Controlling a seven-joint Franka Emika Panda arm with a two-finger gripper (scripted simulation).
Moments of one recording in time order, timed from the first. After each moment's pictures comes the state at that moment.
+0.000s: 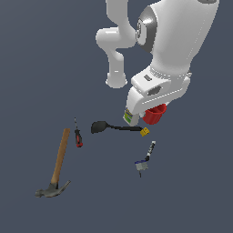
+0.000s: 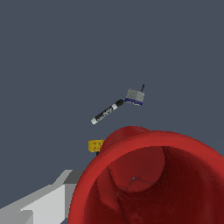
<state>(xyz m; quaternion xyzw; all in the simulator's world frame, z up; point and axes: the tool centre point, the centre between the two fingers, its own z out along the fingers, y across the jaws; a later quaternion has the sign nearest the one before) 0.029 0.127 0.297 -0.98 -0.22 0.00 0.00</state>
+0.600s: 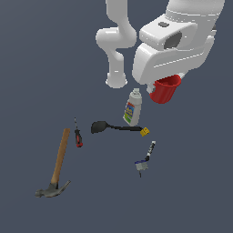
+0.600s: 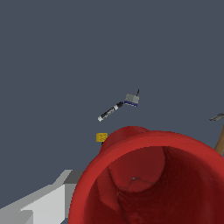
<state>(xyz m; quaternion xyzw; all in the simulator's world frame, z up) 0.024 0.134 0.399 -0.98 -0.22 0.00 0.00</state>
